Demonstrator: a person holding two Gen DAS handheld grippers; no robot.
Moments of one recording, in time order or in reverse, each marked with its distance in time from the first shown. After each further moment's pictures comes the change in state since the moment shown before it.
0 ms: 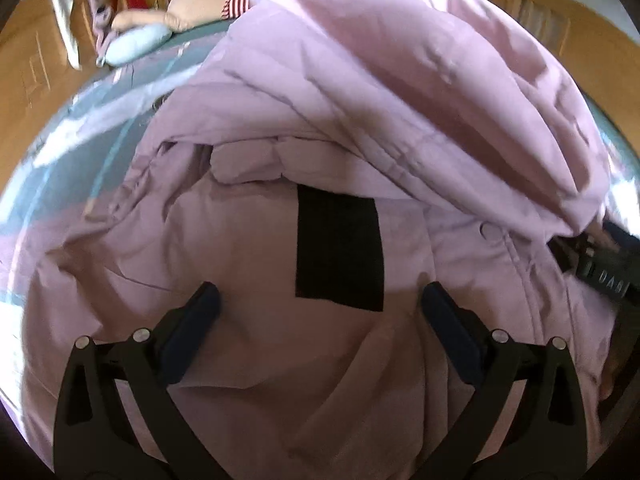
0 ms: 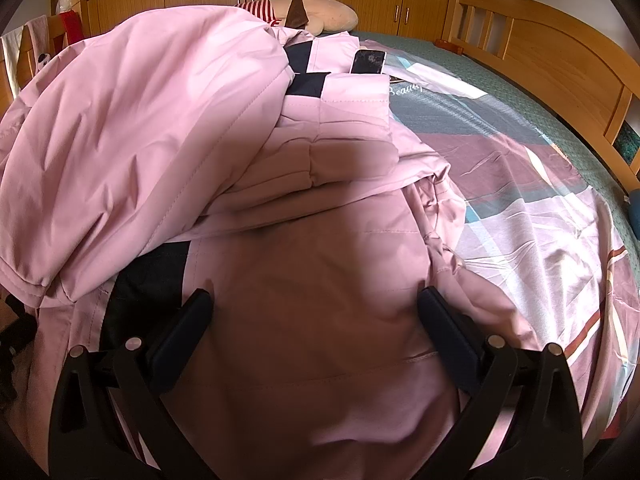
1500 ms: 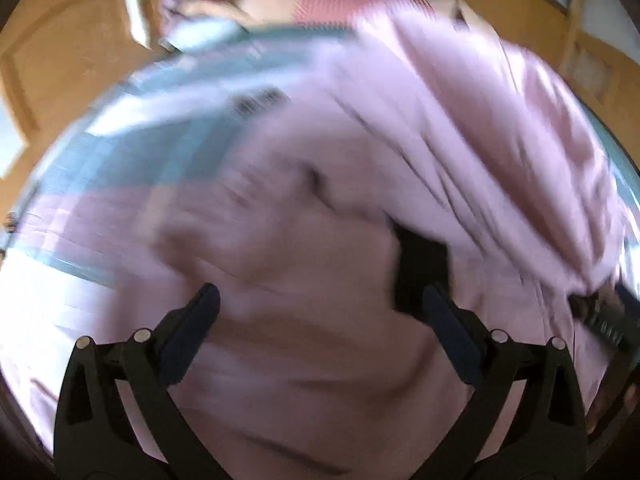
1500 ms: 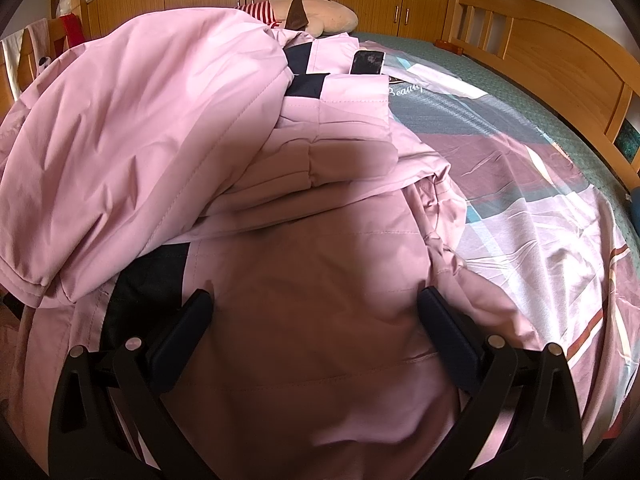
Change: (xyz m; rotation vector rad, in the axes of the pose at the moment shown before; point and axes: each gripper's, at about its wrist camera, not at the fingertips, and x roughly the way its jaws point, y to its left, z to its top) left arm -0.050 0.043 0.009 -0.174 -0.088 0.168; right arm 0.000 0.000 0.002 0.013 -0.005 0.012
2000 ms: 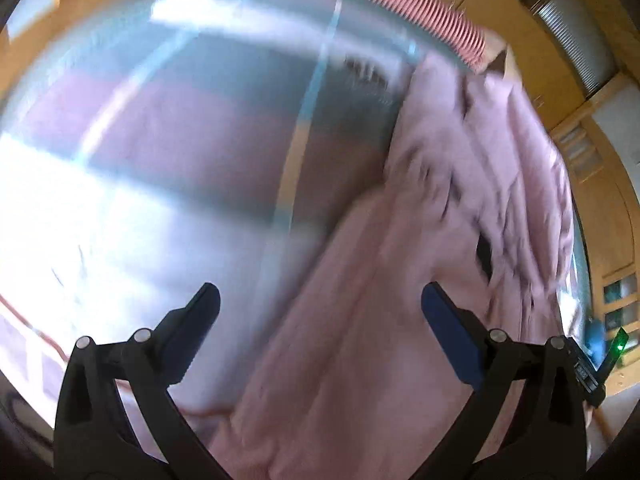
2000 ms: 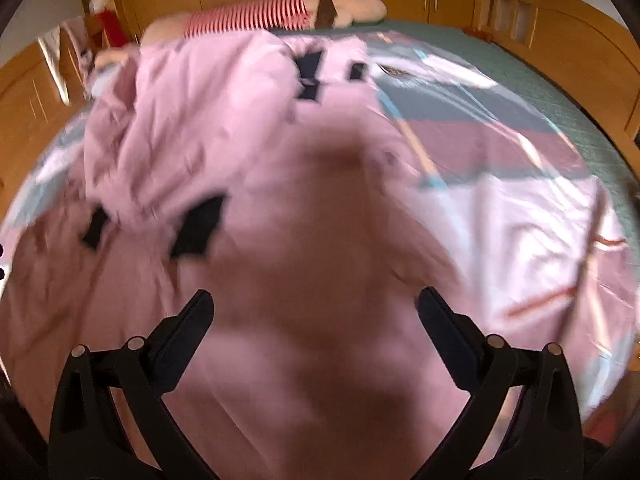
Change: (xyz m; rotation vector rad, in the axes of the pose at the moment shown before) left arm -0.007 0.188 -0.029 -0.301 0.291 -0.309; right arm -0.089 -0.061 -0.022 -0.071 0.122 0.100
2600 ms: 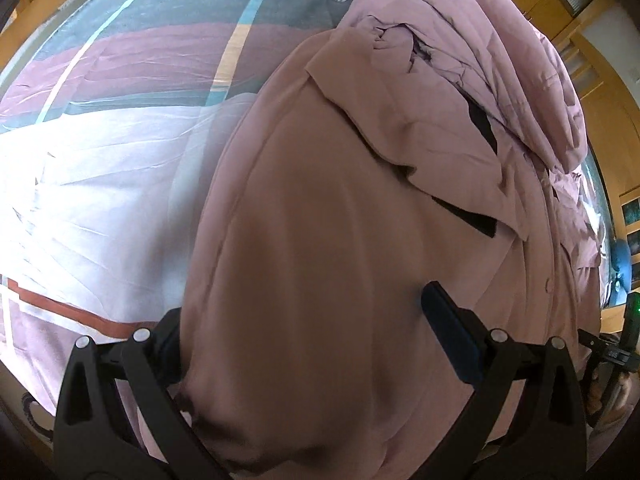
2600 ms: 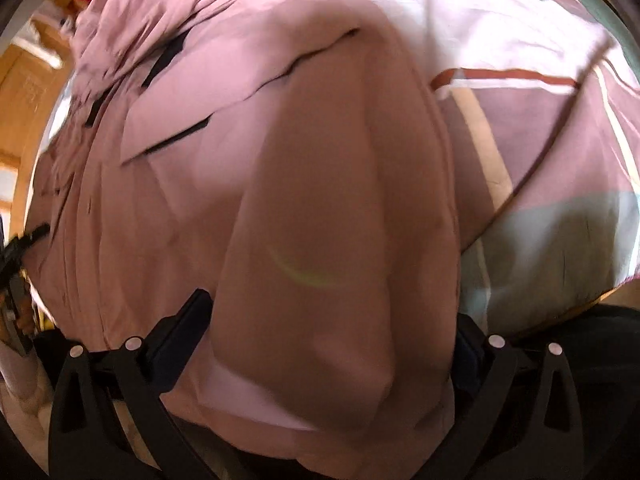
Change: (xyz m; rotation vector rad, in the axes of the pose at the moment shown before) left arm 0.043 -0.055 -0.071 0.186 0.112 0.074; right arm 0.026 -0.027 -0.069 0.087 0.412 0.218
